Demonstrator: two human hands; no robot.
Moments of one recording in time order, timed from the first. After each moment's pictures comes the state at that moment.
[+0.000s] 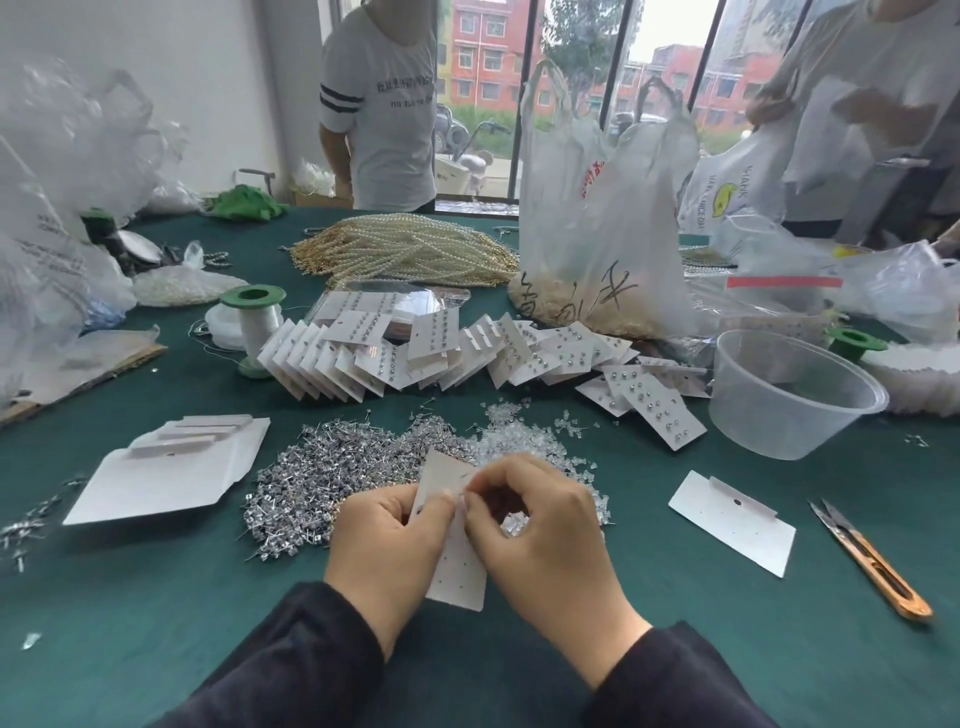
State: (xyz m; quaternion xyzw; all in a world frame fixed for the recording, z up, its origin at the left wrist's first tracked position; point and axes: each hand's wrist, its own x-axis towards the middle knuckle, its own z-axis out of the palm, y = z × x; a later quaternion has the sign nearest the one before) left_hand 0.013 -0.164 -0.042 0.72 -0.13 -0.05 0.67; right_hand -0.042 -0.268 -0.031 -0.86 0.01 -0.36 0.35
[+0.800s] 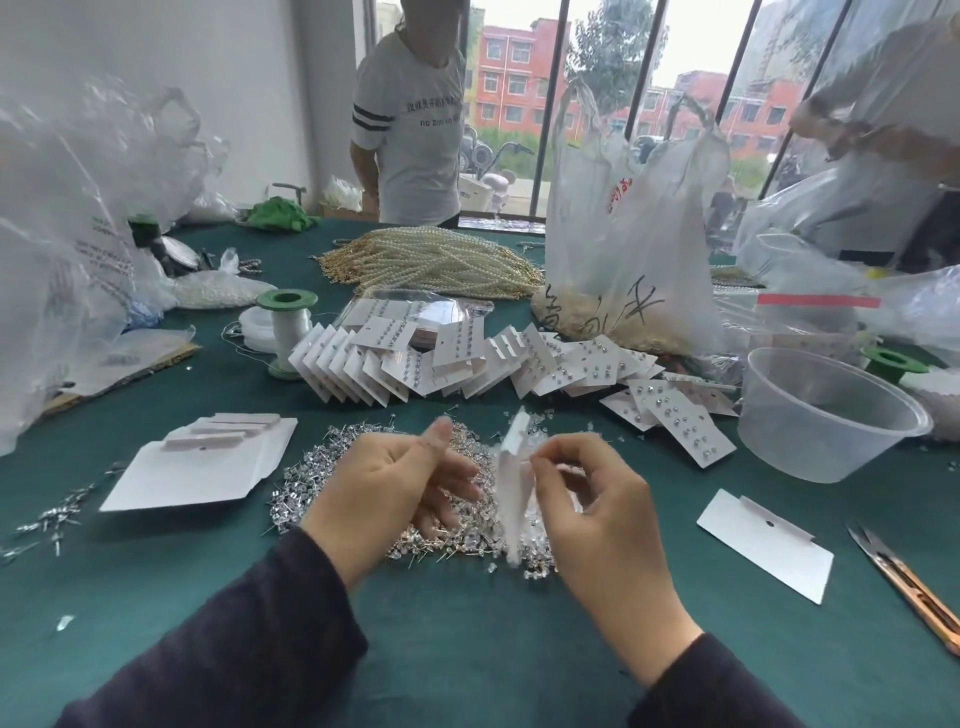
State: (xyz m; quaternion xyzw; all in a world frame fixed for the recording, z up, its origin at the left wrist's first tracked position) left_hand 0.040 -0.140 -0.009 0.73 -0.26 -0.14 0.62; right_hand -0.039 -0.281 -0.026 -0.80 0.08 -0.37 0.46
